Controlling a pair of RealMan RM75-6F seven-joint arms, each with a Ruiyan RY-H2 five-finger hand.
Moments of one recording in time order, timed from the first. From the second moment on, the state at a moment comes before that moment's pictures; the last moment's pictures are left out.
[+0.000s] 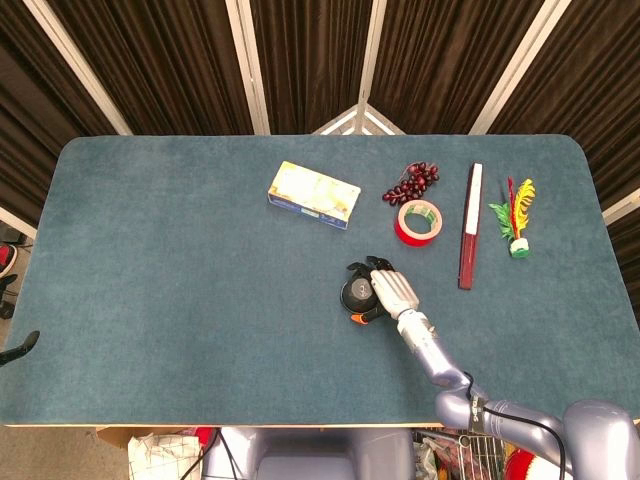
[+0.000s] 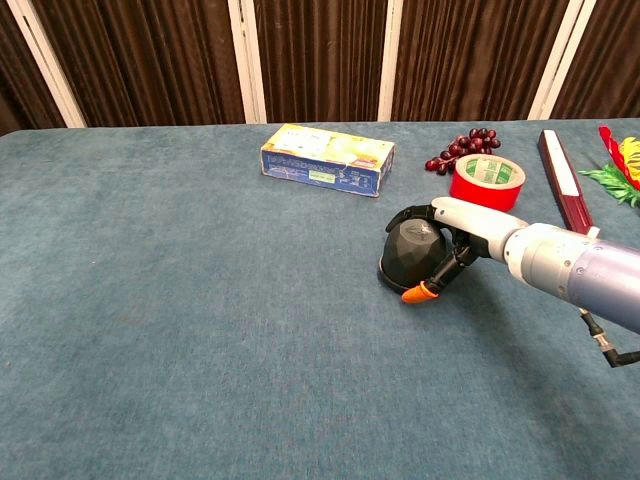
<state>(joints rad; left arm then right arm) -0.07 -1.14 -0.13 -1.64 1.31 1.50 0.14 0.72 -1.75 0.23 -1.18 -1.09 0.77 0.08</state>
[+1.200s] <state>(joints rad) -0.08 -1.15 -0.12 -1.63 1.31 1.49 0.15 0.71 -1.74 0.23 -1.19 -1.20 0.79 0.21</state>
